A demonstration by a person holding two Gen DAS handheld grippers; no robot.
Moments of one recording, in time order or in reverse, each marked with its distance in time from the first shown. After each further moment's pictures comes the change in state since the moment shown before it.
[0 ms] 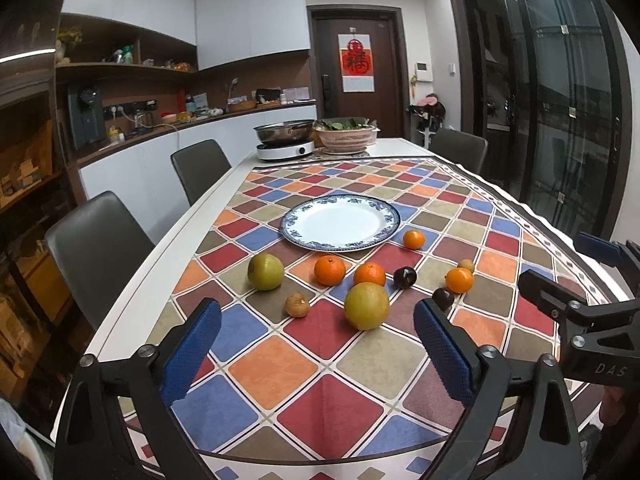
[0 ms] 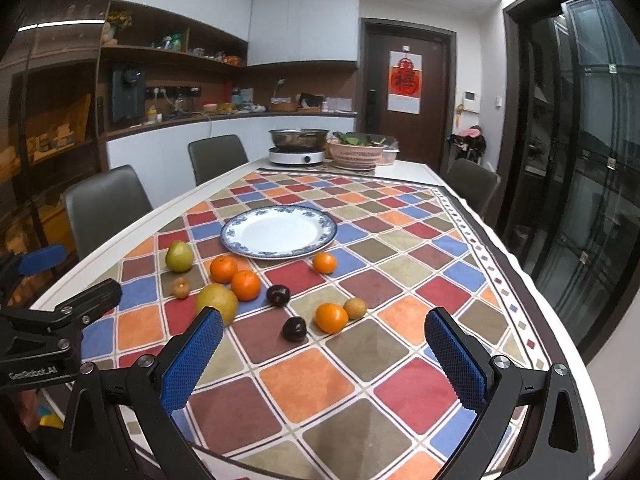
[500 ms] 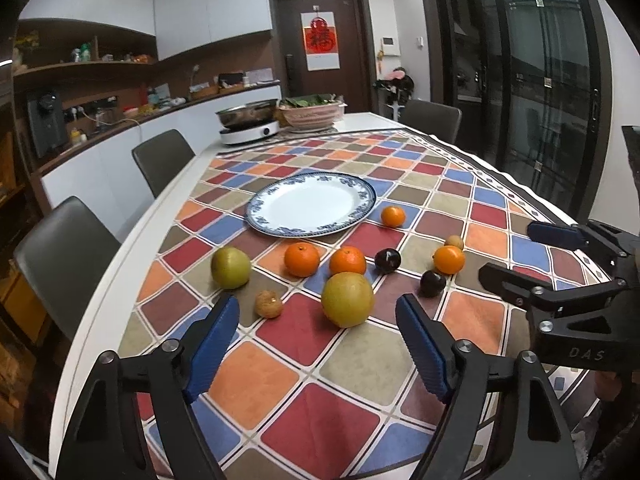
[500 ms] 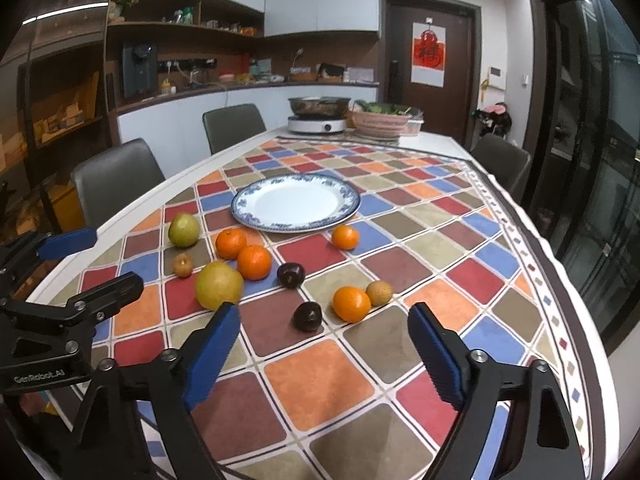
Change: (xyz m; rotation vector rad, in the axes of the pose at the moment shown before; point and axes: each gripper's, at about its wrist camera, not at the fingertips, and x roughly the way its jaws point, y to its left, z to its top) left arm 0.043 -0.009 0.001 0.079 0.078 -0.109; right arm 0.054 0.003 -0.006 -0.020 0.121 0.082
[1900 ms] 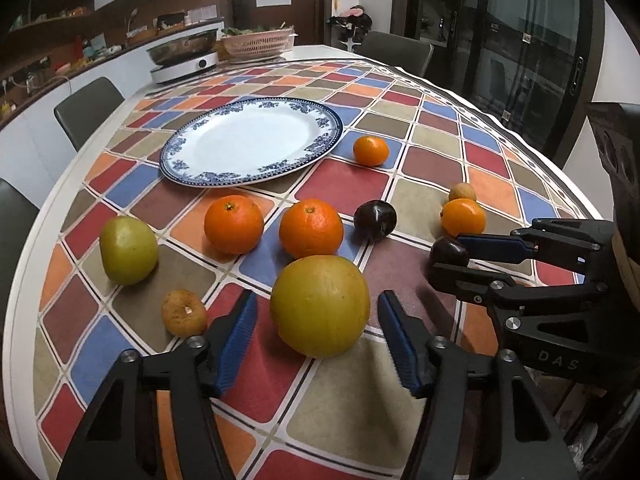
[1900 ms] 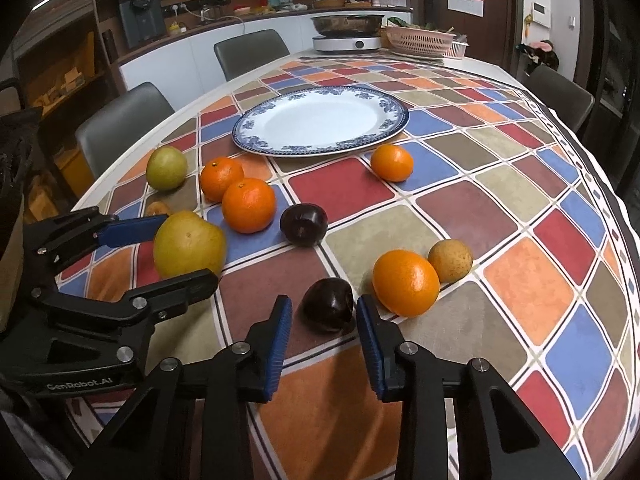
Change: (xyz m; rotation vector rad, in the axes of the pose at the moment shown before) left arm 0.114 -0.003 0.001 0.043 0.242 -0.207; right arm 0.104 -0.001 -0.006 0.015 0.271 0.141
